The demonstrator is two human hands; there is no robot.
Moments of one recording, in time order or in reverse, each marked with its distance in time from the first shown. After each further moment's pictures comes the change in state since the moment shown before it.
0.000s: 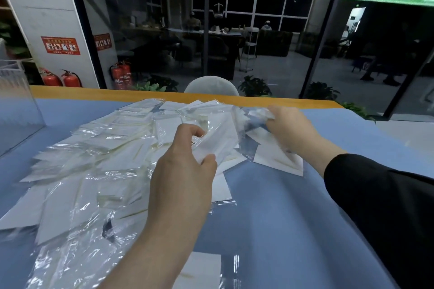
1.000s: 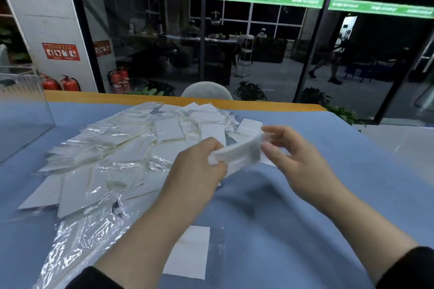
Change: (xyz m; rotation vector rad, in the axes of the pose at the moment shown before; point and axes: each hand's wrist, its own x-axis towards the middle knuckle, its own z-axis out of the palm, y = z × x) left_hand -0.014 0.008 0.002 0.027 -0.275 0.119; right_hand -0.160 -0.028 -0.064 0.867 0.009 -0.052
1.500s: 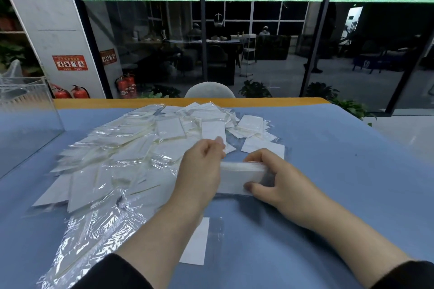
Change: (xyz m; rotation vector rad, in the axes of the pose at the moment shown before) left_hand -0.005 0.005 0.026 -0.415 0.107 -0.174; right_hand -0.032 0.018 0.013 -0.217 -0.243 0.019
